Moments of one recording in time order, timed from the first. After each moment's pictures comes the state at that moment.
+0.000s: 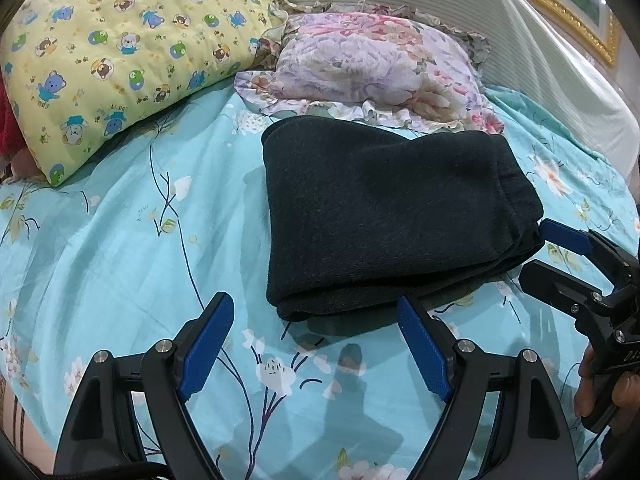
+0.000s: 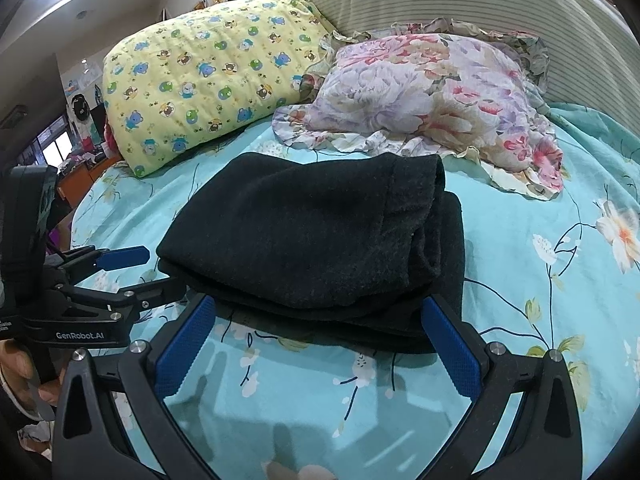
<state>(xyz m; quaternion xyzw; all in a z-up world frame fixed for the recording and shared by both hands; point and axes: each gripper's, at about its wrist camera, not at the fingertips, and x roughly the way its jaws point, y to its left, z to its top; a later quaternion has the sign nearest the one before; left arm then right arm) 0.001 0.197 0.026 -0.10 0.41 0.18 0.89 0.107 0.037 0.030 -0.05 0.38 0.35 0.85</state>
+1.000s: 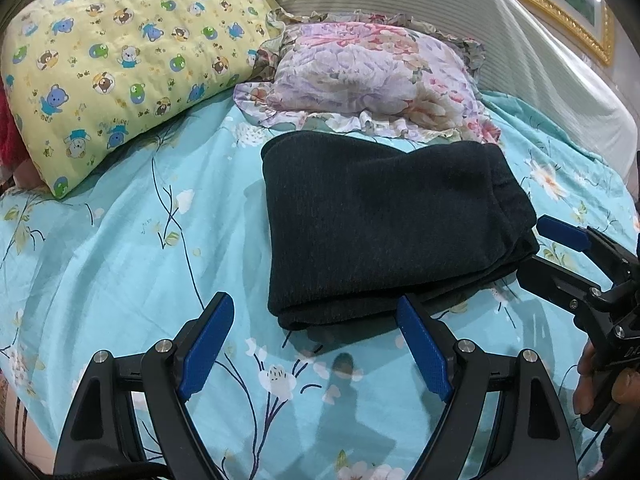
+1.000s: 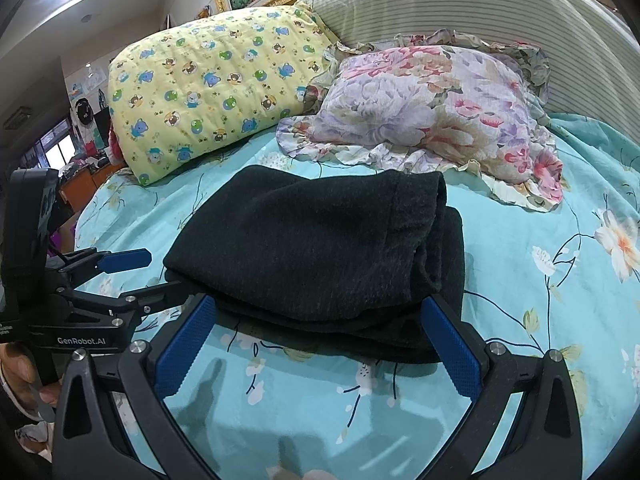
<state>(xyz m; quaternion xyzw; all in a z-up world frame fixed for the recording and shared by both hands) -0.001 0.197 0.035 -0.10 0.39 0.18 0.90 0.104 0.037 0.038 -0.04 0.37 0.36 0.86</state>
